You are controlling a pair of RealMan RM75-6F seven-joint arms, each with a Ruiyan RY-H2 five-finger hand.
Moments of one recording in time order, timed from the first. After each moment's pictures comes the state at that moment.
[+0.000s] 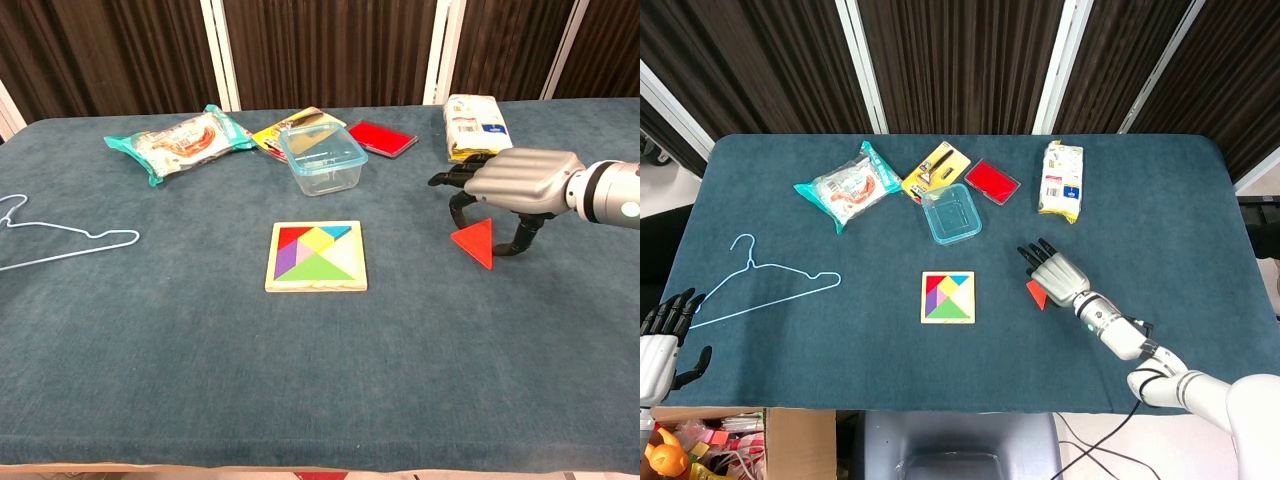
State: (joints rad) left arm -0.12 -1.10 -0.02 -1.53 1.51 1.44 -0.07; right arm 0.79 -1.55 0.05 -1.02 -1.50 0.76 -0.25
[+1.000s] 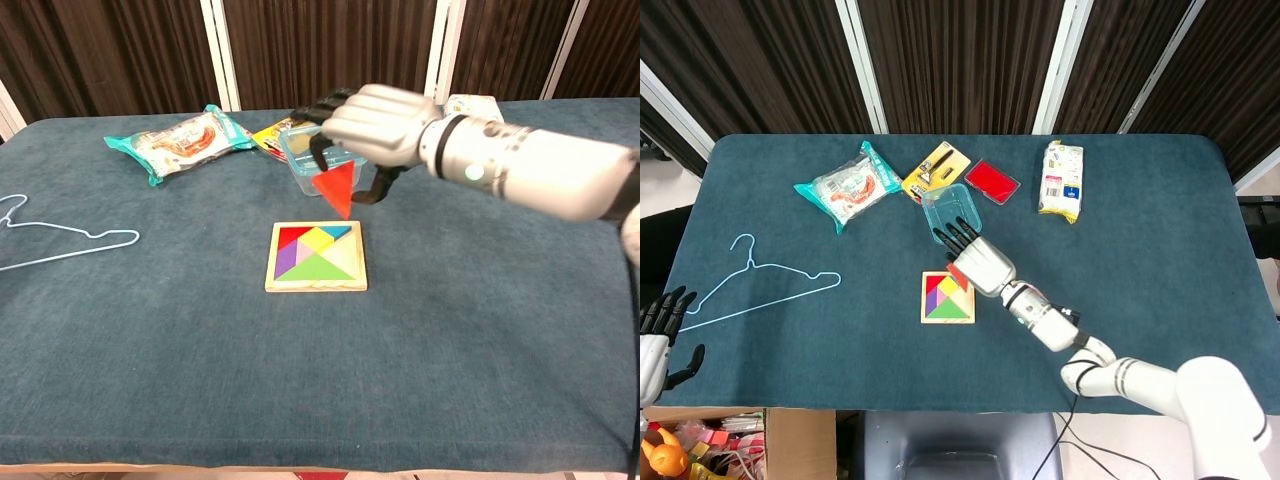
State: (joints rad) left arm -0.11 -1.09 -0.03 -1.53 1.51 1.47 -0.08; right arm 0.98 -1.73 0.20 -1.06 -1.46 0.87 -0.48
